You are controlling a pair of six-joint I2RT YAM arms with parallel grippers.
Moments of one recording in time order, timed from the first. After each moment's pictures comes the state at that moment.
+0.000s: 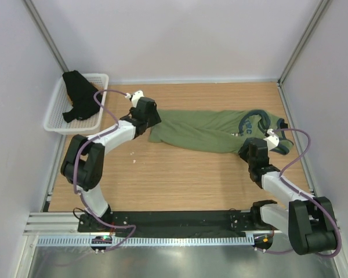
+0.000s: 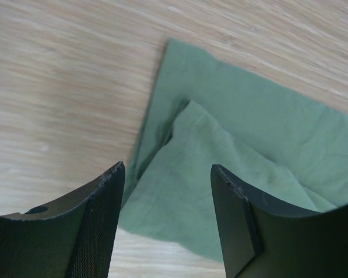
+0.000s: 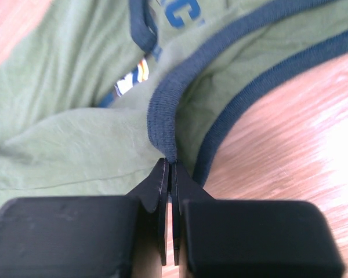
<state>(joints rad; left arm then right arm) -0.46 1.75 1.17 -0.12 -0.35 -0.68 0.12 1.05 0.30 0.20 0.28 0.73</state>
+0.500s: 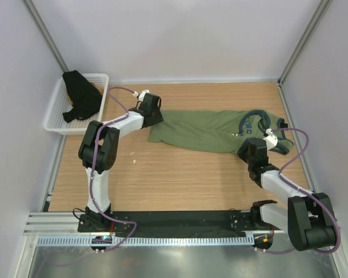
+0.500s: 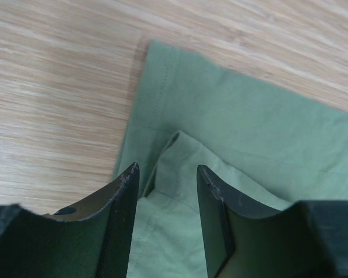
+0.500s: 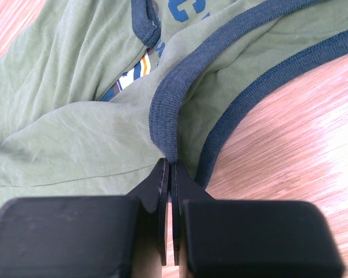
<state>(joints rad) -0.43 2.04 1.42 -0.18 -0.23 -0.68 0.12 1.10 0.31 0.22 0.26 0.73</state>
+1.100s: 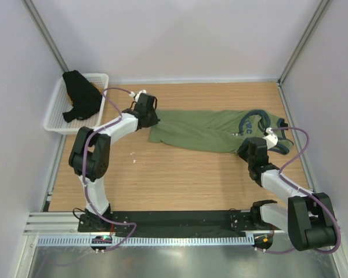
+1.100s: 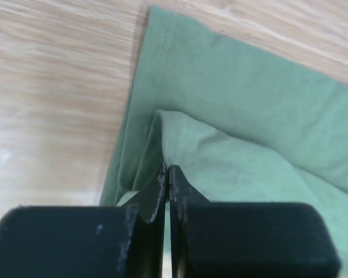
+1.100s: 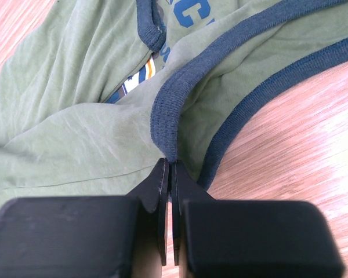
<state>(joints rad) -0.42 1.97 1.37 -0.24 -0.16 -0.68 0.12 1.10 0.32 0.22 0.26 0.73</state>
